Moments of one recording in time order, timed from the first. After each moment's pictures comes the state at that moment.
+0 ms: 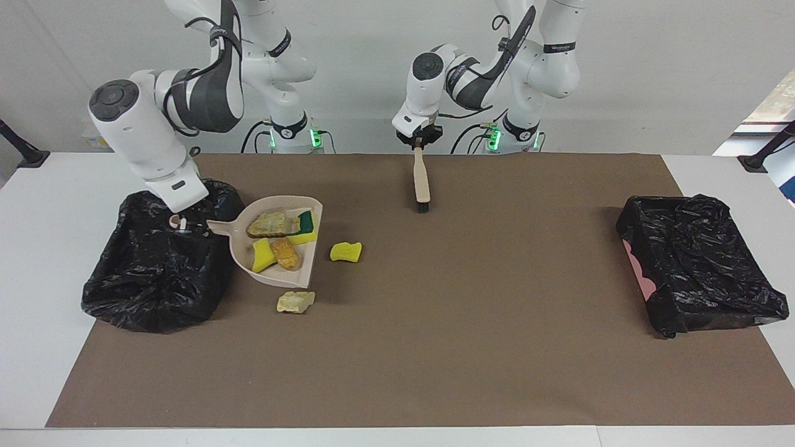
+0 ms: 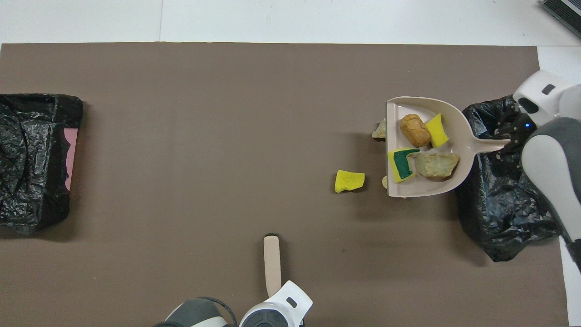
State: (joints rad) left arm -0.98 -0.17 -0.08 -2.49 -0.30 2.18 -0.86; right arm -0.01 0.13 -0.10 -1.75 -0.01 1.84 -1.60
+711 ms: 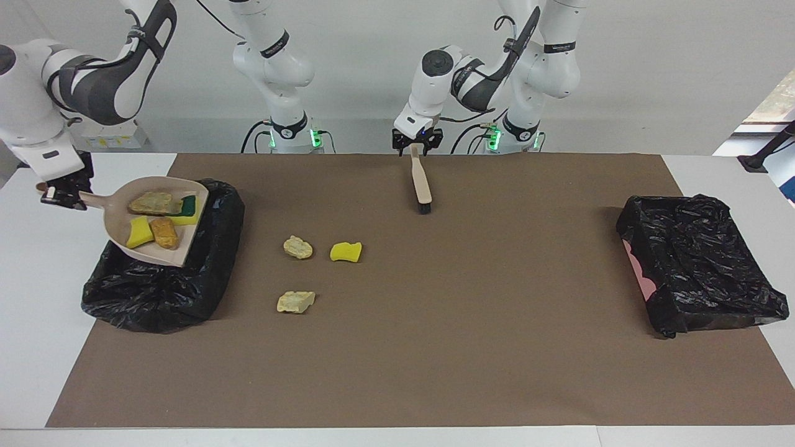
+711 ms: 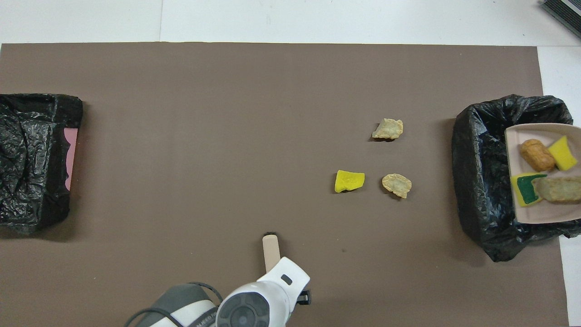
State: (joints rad) left arm -0.87 -0.17 -0.05 -2.39 -0.27 2.26 -0.77; right arm -0.36 0.12 -0.11 -1.72 -0.34 1.95 -1.89
